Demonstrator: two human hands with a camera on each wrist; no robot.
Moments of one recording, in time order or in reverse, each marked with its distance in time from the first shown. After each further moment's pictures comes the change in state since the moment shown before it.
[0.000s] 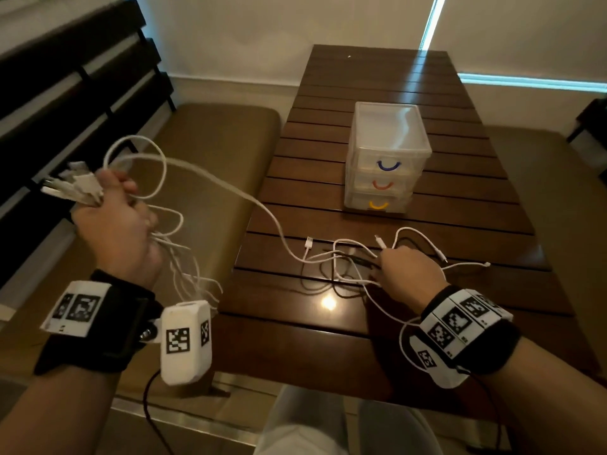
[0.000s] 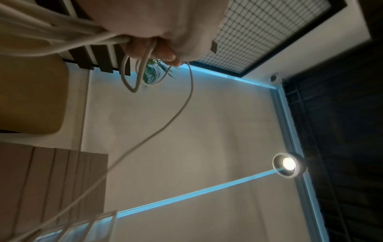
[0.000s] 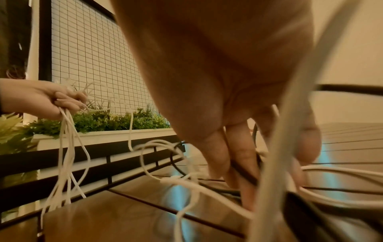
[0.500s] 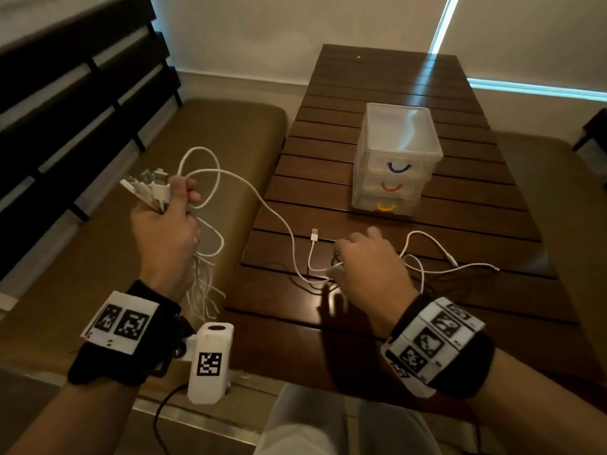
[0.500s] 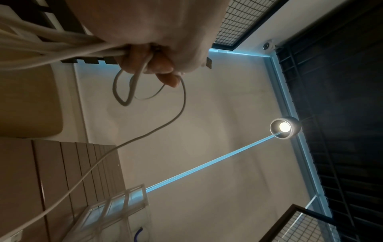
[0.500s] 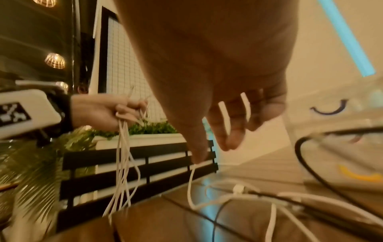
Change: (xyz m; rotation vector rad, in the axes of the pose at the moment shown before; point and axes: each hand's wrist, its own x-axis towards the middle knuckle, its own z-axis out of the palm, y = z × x) left_hand -0.030 -0.013 0.002 0.163 -0.206 -0.048; right_hand -0.015 -0.067 -0.021 0.021 0.239 -0.206
